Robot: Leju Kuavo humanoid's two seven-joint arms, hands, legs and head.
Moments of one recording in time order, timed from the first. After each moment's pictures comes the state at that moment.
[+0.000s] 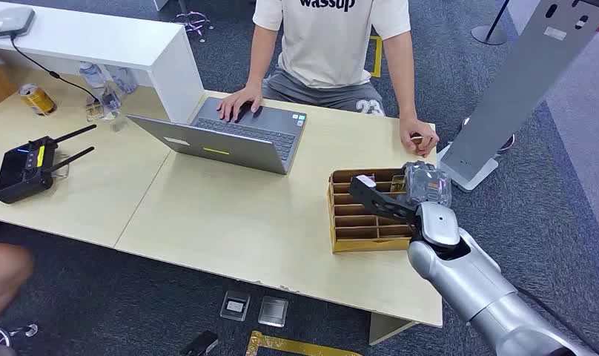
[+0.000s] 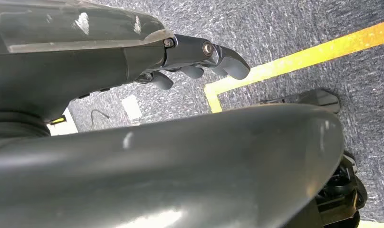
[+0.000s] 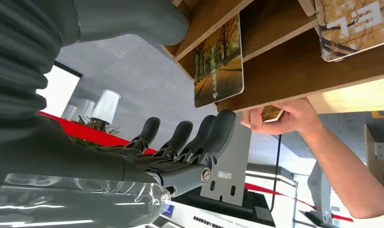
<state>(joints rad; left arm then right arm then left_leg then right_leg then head) -0.11 0.17 -1.19 -0.18 1.22 0.14 0.01 -0.83 -0.15 0.93 -0.53 0.85 -0.11 0.36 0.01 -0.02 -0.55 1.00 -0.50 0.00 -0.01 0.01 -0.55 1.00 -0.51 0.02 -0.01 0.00</state>
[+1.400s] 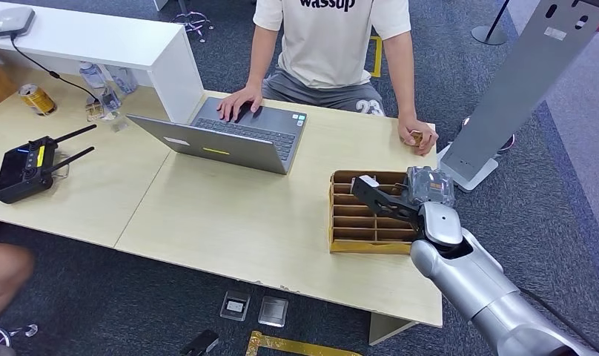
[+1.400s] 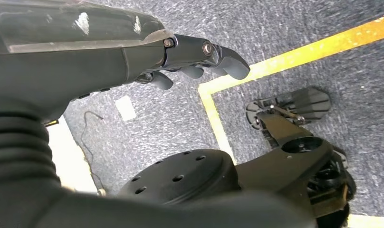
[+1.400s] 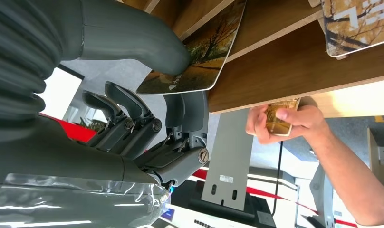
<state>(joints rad) -0.11 0.18 -1.19 -0.18 1.21 0.13 -0.02 -0.83 -0.15 0.93 -0.50 0.83 -0.11 0.35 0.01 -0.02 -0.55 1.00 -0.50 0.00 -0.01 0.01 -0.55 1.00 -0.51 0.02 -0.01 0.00</state>
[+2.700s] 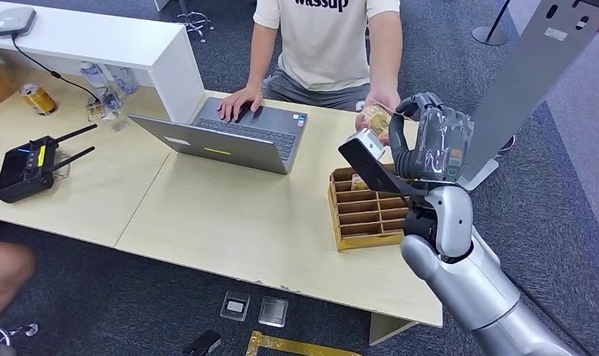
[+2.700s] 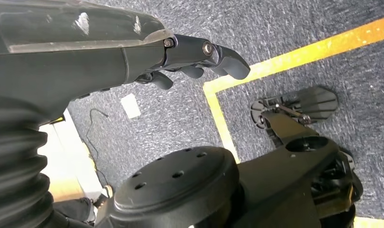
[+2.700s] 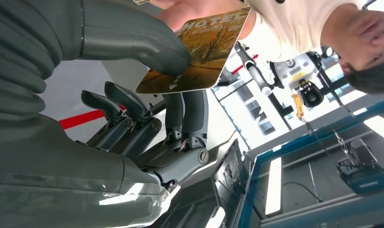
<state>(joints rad) -0.11 0.16 -1.19 -0.18 1.22 0.14 0.02 -0.78 -0.12 0.77 -0.91 1.02 -0.61 0.21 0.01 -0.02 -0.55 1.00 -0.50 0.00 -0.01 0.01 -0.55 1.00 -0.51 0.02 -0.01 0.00</state>
